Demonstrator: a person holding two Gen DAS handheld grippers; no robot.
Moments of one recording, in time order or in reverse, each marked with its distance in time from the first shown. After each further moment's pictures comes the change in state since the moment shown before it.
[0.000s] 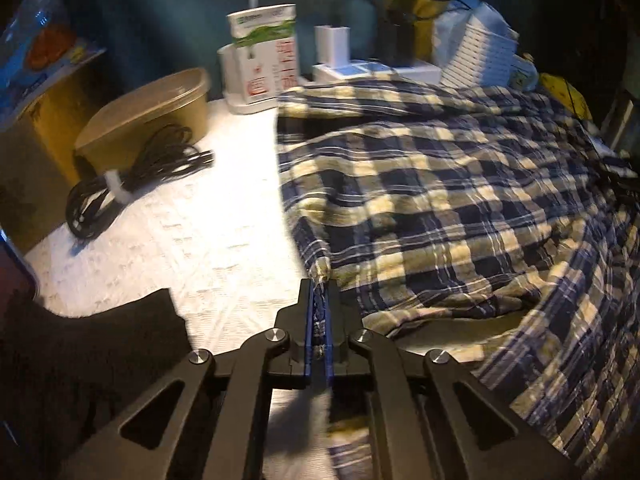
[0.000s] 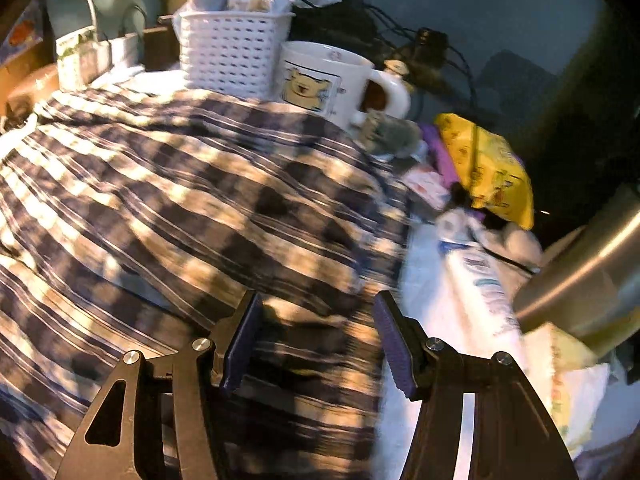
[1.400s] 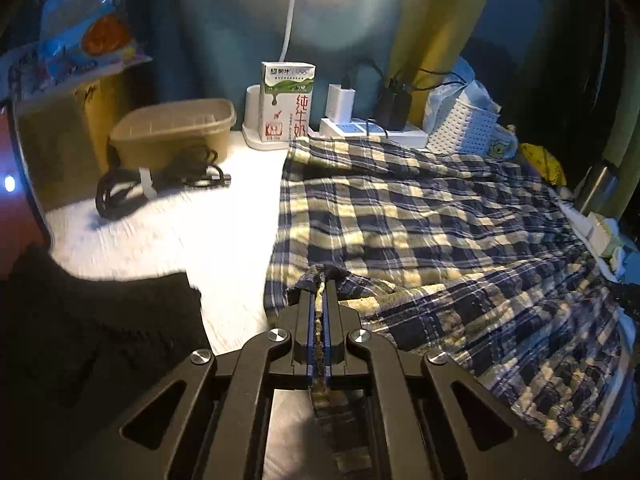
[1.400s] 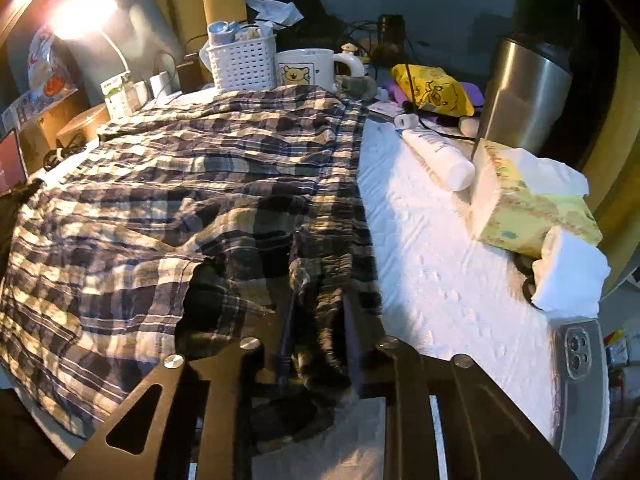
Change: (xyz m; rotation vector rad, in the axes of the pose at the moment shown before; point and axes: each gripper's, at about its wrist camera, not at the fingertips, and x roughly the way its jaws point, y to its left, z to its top) left arm -0.046 0.001 -0.011 -0.118 -0.176 -0.066; right arm -0.103 -0.016 -0.134 0.209 -0.056 0.178
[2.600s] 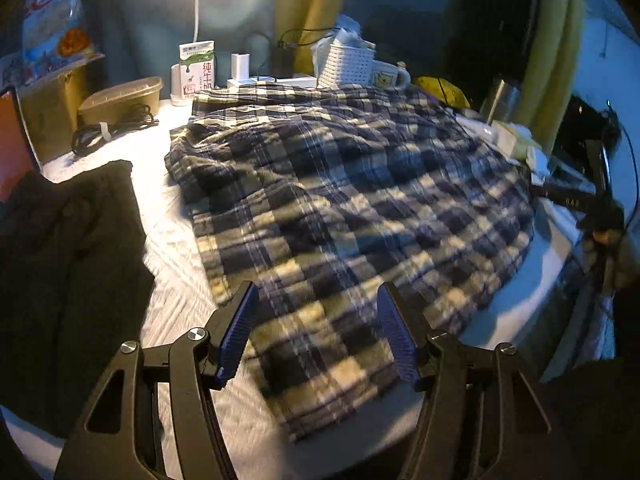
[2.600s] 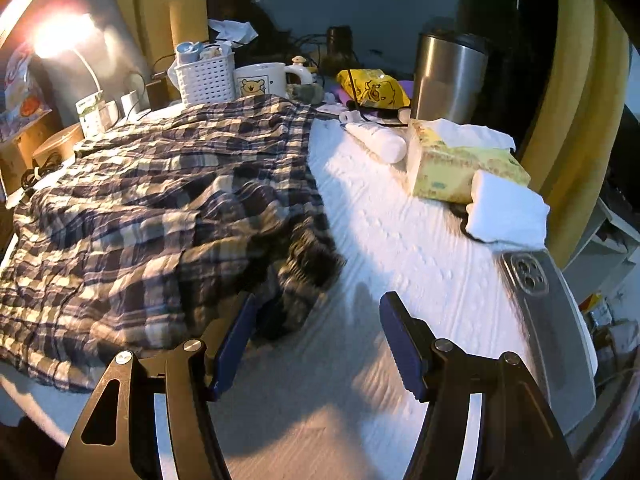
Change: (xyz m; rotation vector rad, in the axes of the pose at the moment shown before) left arm -0.100 -0.076 -0.125 0.144 0.060 -0.165; right arm -0.041 0.001 -0.047 0.102 -0.063 -0.130
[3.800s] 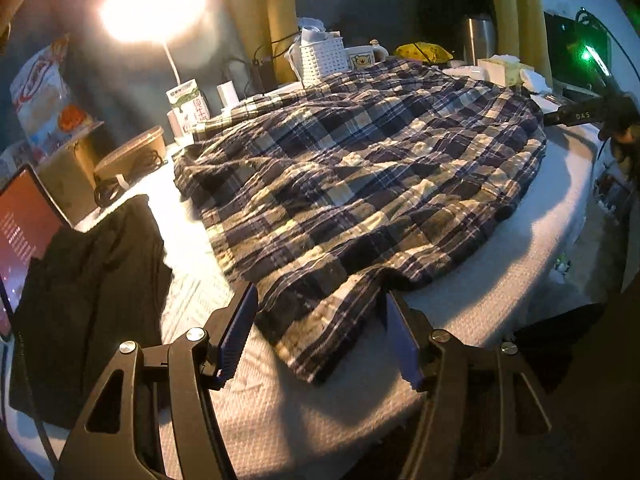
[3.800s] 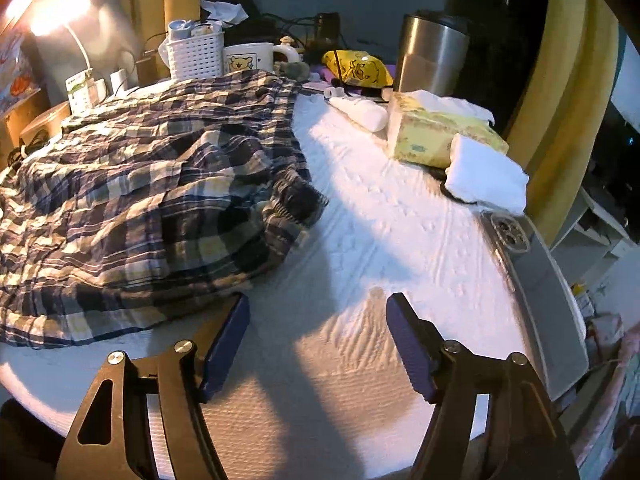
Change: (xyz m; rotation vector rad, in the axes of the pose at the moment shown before) left arm 0.006 -0.030 -0.041 0.275 -0.063 0.183; right arm 0.000 -0.001 -0.027 -0.026 0.038 -0.083
